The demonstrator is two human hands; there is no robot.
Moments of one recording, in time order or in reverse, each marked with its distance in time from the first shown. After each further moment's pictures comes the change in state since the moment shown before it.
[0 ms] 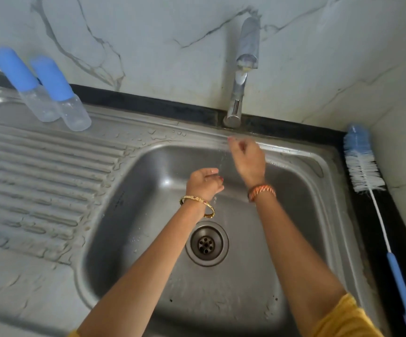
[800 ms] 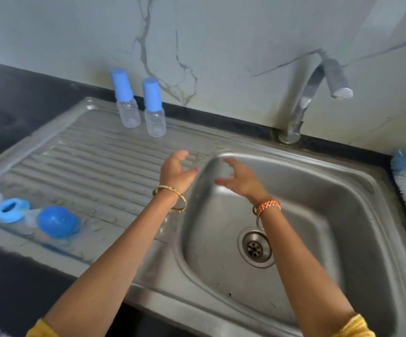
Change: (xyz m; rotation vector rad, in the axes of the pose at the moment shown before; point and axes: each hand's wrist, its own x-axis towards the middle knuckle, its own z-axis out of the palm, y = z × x) left_hand -0.024 0.043 -0.201 0.444 0.309 0.362; right_hand -0.086 -0.100 0.089 -0.276 -0.515 -0.153
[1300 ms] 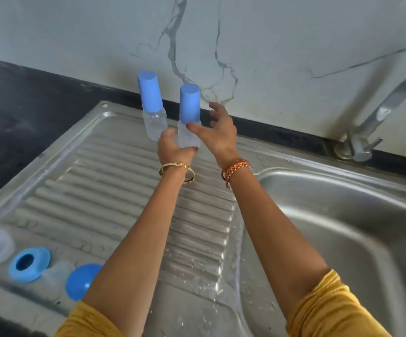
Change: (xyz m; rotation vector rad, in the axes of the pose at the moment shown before) left_hand 0.153 -0.032 -0.053 -0.190 0.189 -0.131; right_hand 0.142 -0.150 0.056 0.553 0.333 -0.015
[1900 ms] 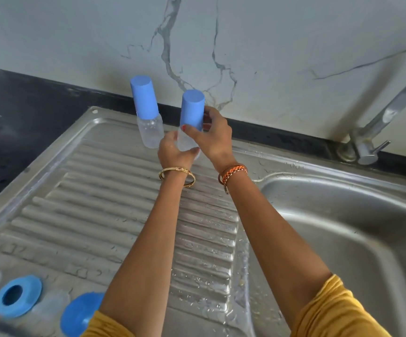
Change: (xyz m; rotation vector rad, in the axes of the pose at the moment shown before) left_hand 0.036 -0.018 0.018 0.022 -0.018 0.059; right_hand 0.024 0.008 0.017 -0.083 0.054 -0.127
